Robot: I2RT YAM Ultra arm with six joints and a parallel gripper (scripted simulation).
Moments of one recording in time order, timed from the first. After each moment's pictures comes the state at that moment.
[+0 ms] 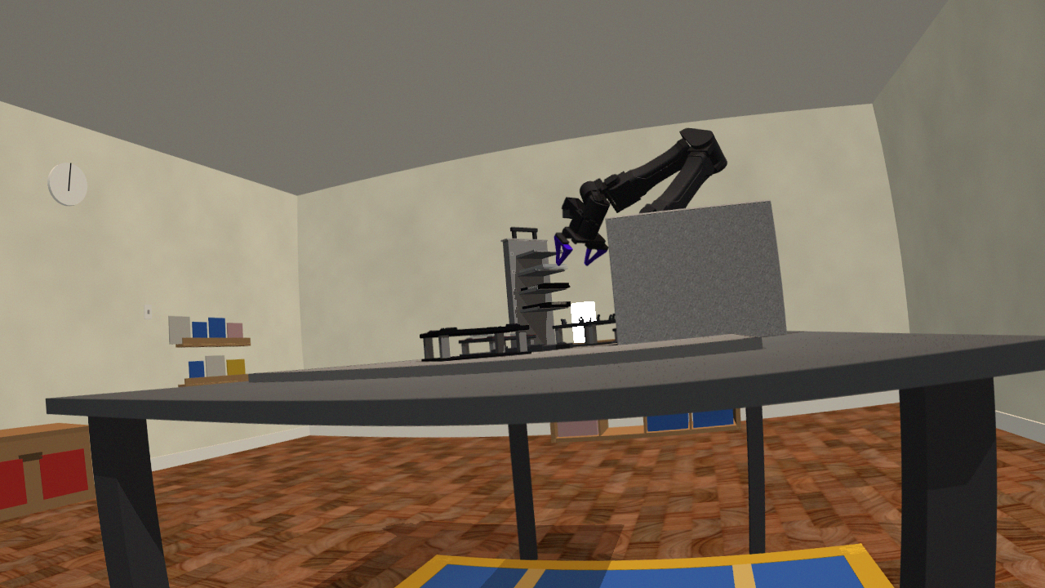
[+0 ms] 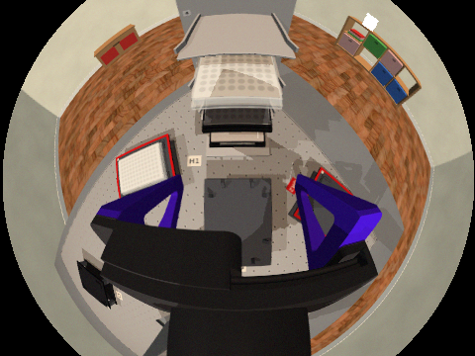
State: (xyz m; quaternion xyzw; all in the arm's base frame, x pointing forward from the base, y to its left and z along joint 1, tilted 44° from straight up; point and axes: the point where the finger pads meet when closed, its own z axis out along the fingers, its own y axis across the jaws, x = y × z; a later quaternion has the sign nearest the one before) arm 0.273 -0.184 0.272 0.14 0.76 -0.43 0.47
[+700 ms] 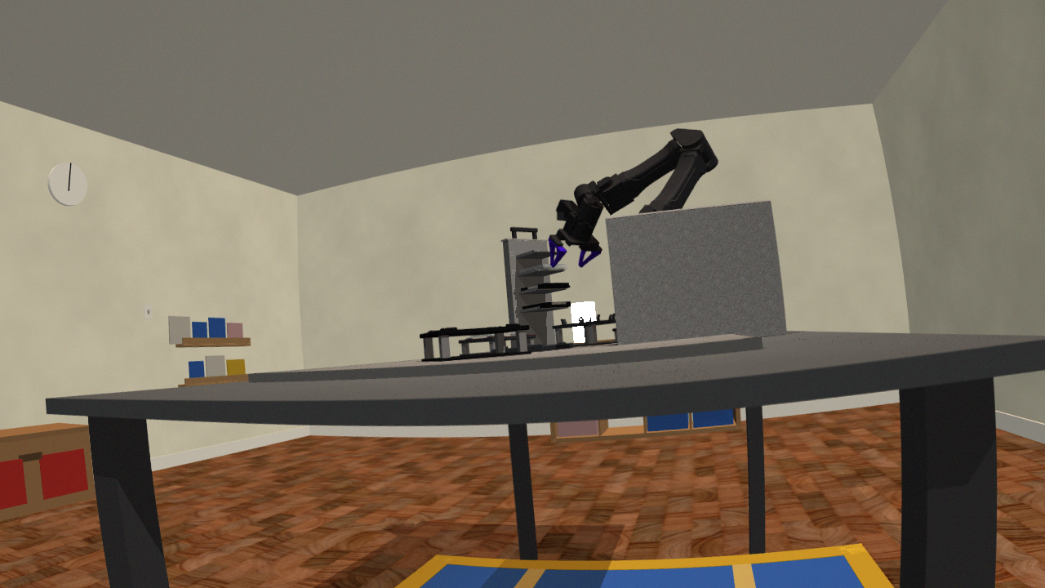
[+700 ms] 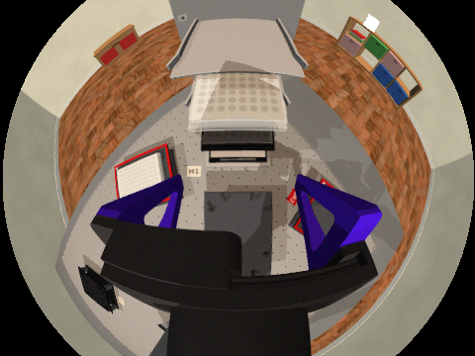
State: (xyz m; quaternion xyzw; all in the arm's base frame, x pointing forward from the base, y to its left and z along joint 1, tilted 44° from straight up) arm 0.293 -0.194 0.282 0.14 0.76 -0.43 0.47
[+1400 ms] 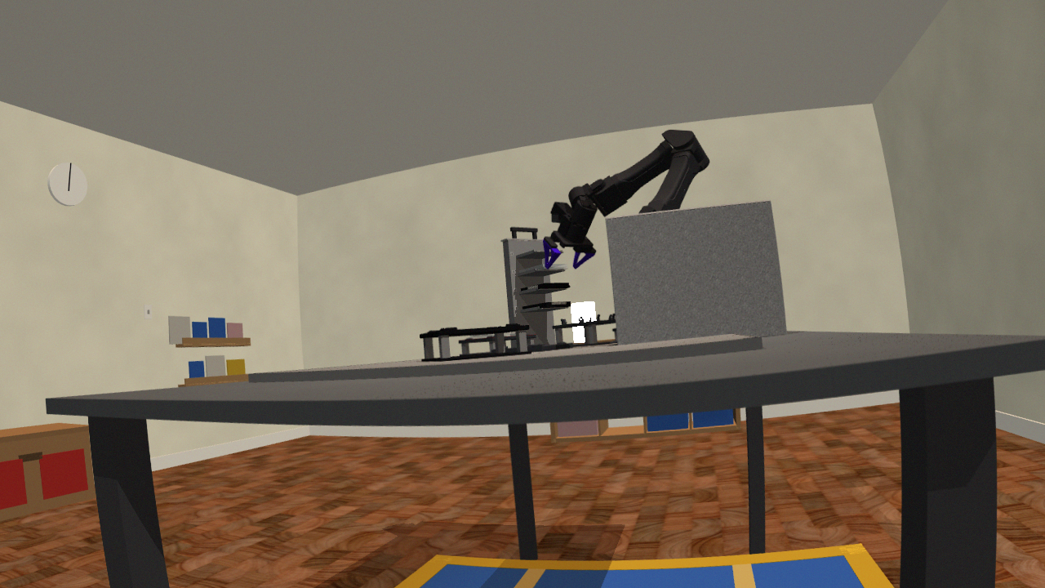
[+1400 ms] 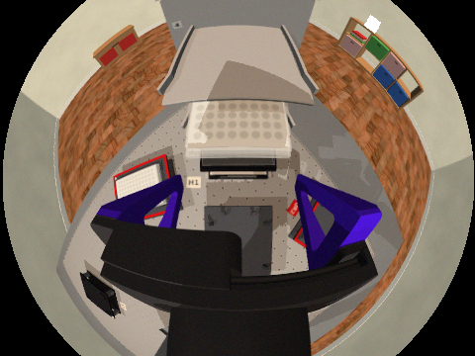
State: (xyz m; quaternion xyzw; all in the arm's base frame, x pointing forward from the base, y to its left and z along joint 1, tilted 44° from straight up) arm 0.313 -0.205 0.293 0.14 0.76 -0.43 0.47
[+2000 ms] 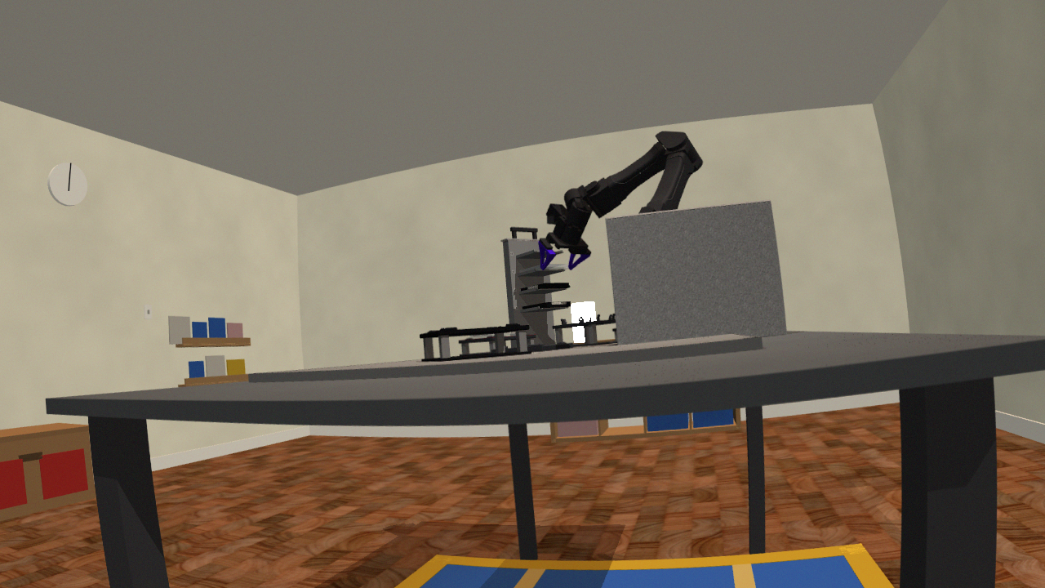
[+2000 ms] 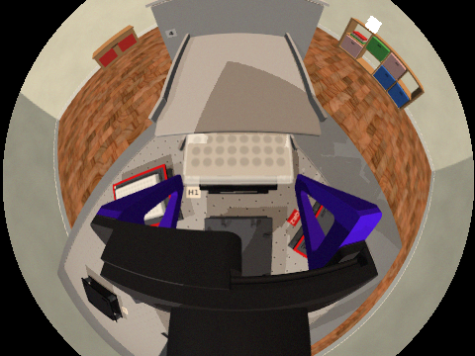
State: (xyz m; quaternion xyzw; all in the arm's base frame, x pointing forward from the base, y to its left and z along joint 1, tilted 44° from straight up) arm 0.330 -0.214 0.303 0.14 0.76 -0.43 0.47
